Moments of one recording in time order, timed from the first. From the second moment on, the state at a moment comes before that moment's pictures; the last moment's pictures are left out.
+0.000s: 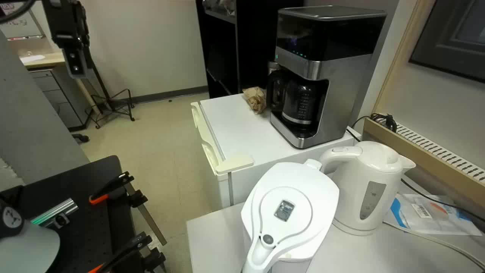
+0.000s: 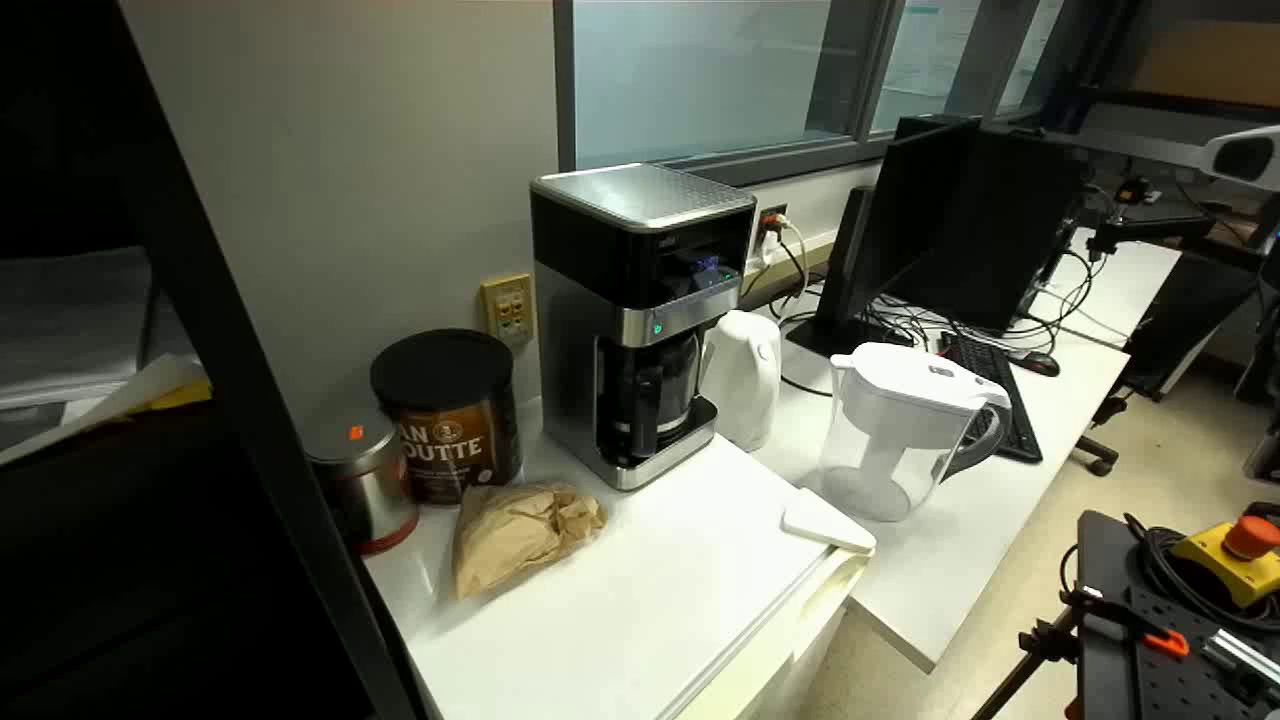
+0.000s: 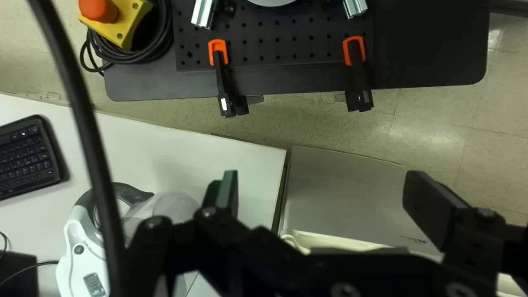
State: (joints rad) arm 0.04 -0.83 0.17 -2.68 0.00 1.66 0.20
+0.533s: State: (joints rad) arm 0.04 -0.83 0.17 -2.68 0.00 1.66 0.20
